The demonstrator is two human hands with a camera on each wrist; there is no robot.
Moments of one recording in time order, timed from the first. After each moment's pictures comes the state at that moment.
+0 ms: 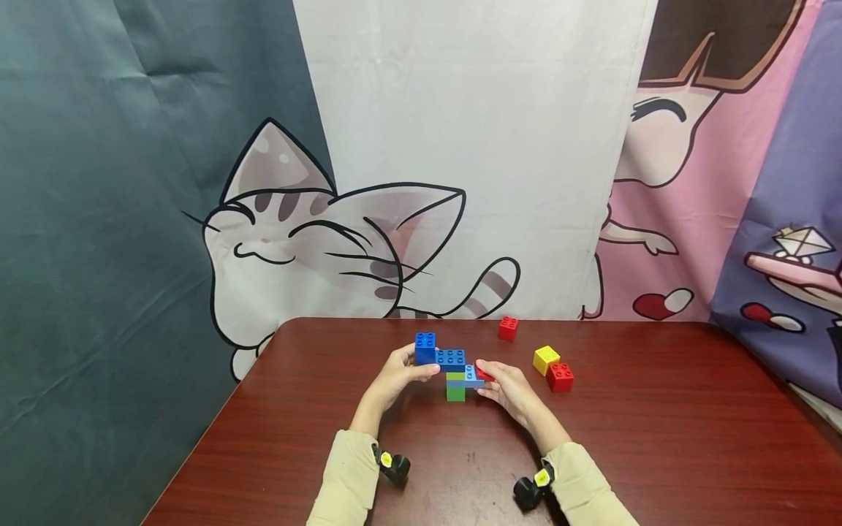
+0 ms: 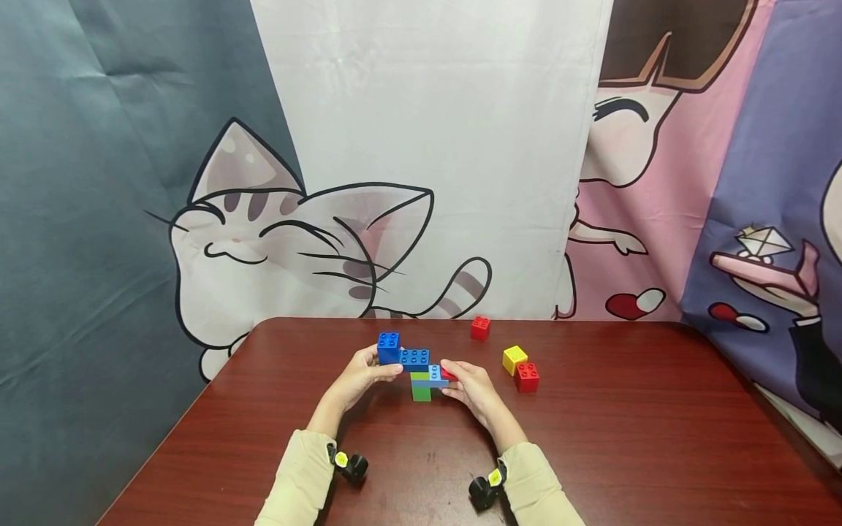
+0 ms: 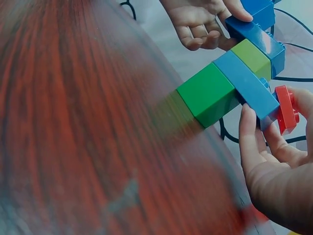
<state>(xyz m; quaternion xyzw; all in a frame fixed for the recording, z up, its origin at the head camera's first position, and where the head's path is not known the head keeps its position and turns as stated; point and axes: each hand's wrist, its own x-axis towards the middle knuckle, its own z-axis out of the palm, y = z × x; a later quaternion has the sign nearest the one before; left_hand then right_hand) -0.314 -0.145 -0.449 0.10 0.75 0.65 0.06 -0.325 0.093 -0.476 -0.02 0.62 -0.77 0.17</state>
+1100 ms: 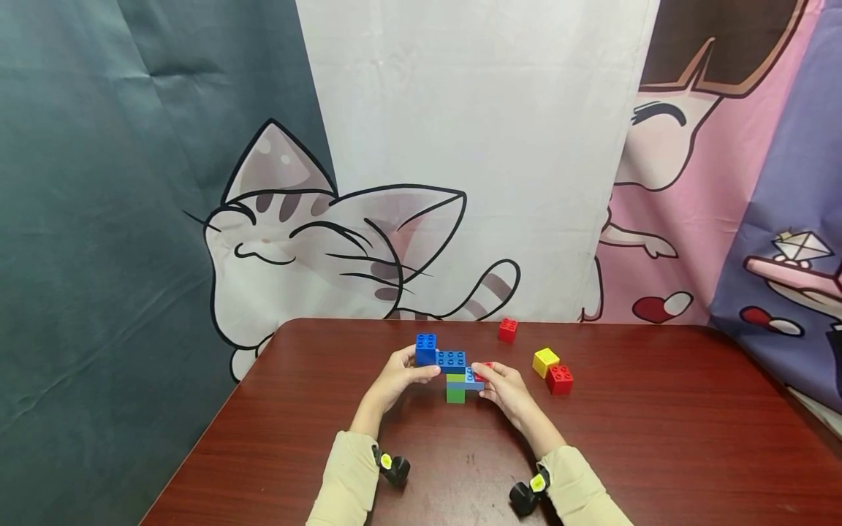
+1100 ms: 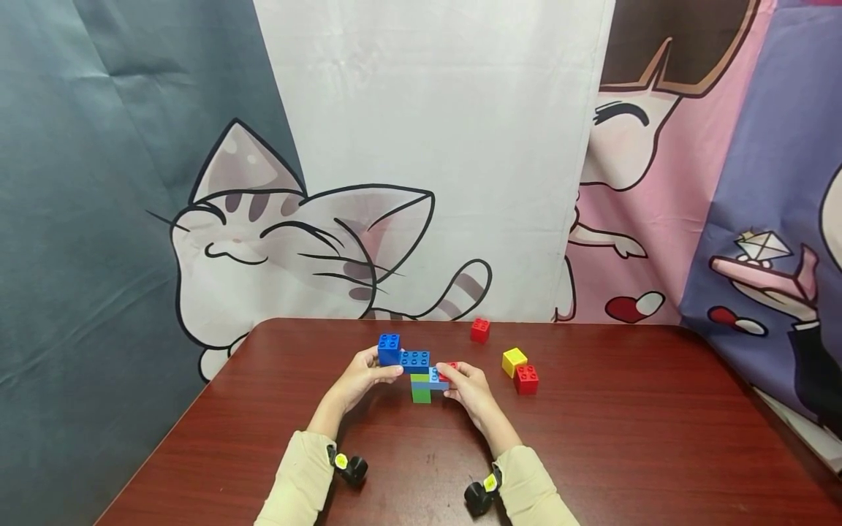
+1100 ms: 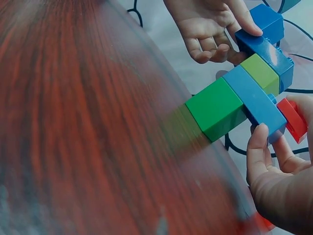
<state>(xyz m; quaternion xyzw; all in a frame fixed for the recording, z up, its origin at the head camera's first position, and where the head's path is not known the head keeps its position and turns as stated) -0.314 -0.144 -0.450 0.10 0.75 0.65 0.06 -0.320 0.082 -0.473 0.01 0.66 -0.74 0.11</state>
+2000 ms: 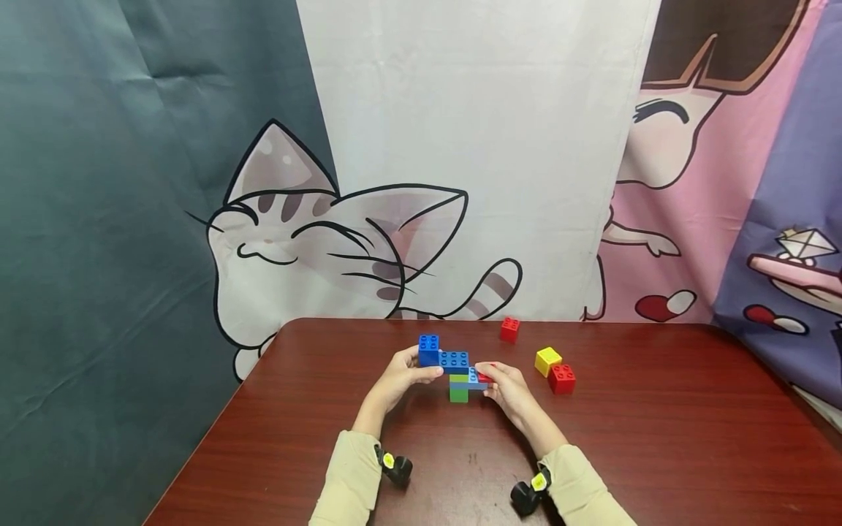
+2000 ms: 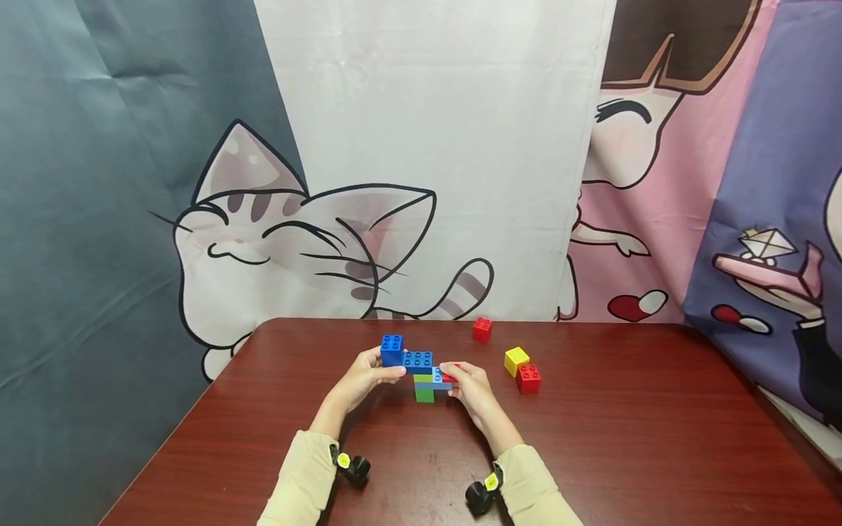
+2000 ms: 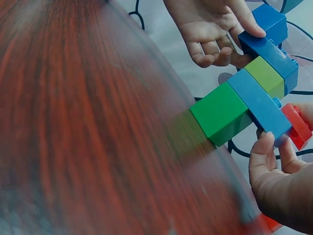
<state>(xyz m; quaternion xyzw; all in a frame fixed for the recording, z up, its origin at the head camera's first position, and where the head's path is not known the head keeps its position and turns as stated) -0.313 -0.143 -0.450 0.11 0.75 0.65 0.07 -0.319 0.082 -0.473 0.00 0.62 -0.77 0.11</state>
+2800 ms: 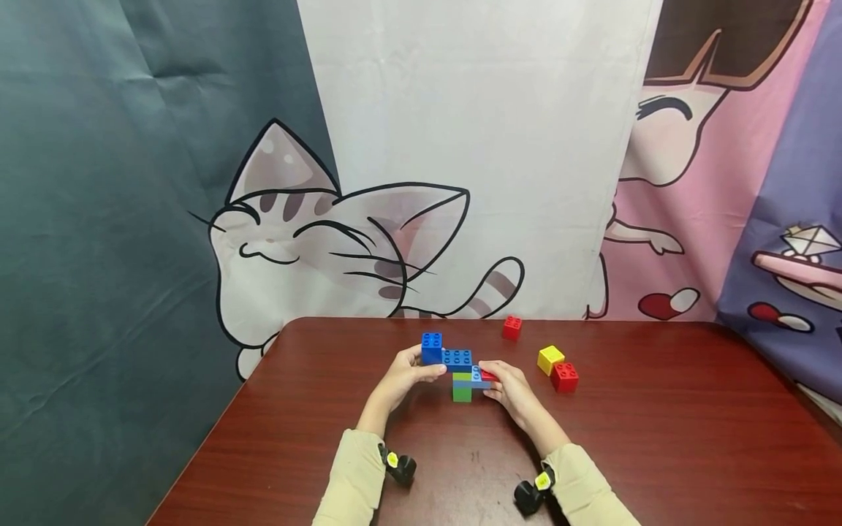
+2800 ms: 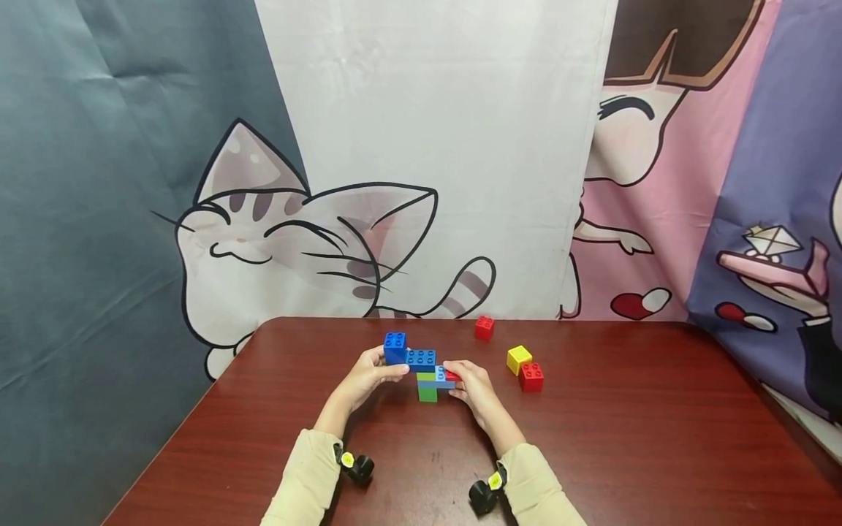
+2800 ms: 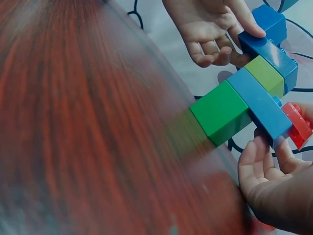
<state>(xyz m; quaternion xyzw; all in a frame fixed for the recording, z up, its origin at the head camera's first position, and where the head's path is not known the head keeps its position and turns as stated) -0.314 -0.141 -0.451 0.10 0.75 0.65 0.07 -0.320 0.083 -0.474 0.01 0.64 -0.75 0.13</state>
